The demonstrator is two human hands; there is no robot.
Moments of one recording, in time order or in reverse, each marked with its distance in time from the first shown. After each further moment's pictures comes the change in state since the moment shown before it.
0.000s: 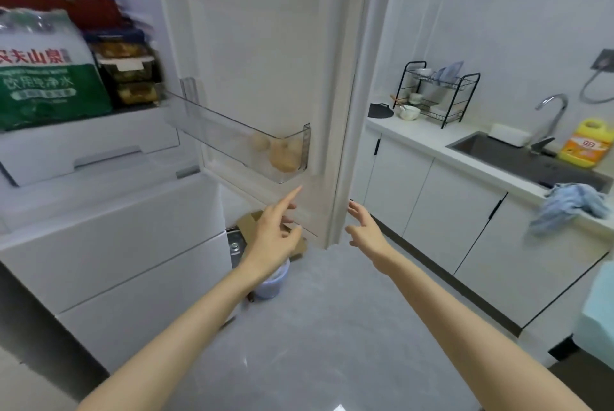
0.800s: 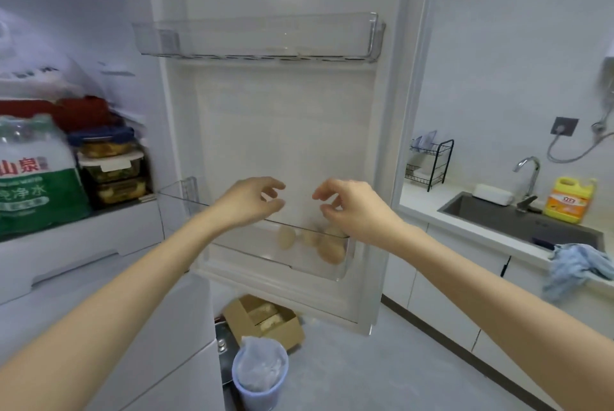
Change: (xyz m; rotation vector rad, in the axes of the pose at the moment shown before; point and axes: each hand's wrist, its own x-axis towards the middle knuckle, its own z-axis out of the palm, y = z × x) left_hand 0.217 0.074 -0.134 0.549 -0.208 0.111; right_hand 0.075 -0.217 -0.002 -0.723 0.155 -0.567
